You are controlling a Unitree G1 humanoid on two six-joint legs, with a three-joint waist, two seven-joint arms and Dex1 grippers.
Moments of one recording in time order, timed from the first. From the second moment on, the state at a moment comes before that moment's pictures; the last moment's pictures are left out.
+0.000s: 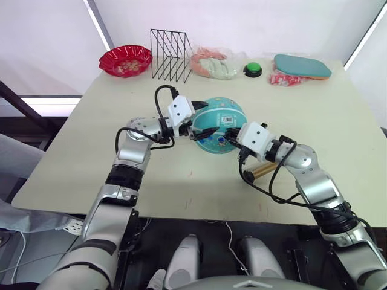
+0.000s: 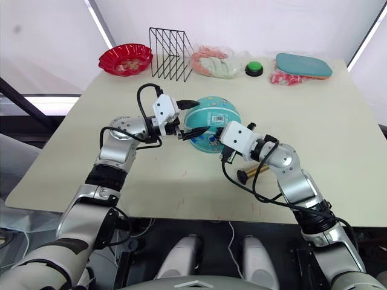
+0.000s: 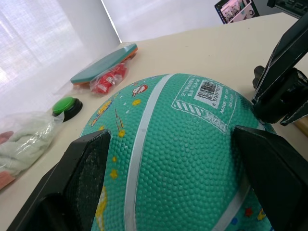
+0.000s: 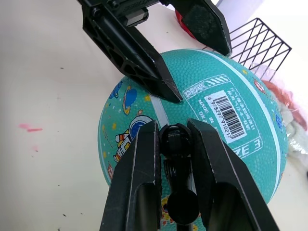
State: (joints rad) left arm -0.78 0.44 -0.13 0.55 -0.12 -0.16 -1.01; right arm -0.46 -0.38 0.27 -0.19 -0.08 0.26 0.69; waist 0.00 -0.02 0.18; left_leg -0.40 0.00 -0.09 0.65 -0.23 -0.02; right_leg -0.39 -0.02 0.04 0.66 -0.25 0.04
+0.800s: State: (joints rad) left arm -0.82 0.44 -0.20 0.60 -0.10 -0.20 -0.99; right arm -0.46 -0.41 0.25 -0.26 -0.02 0.37 0.69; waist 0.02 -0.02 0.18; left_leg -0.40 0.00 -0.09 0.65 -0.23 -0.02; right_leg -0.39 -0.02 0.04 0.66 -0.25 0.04
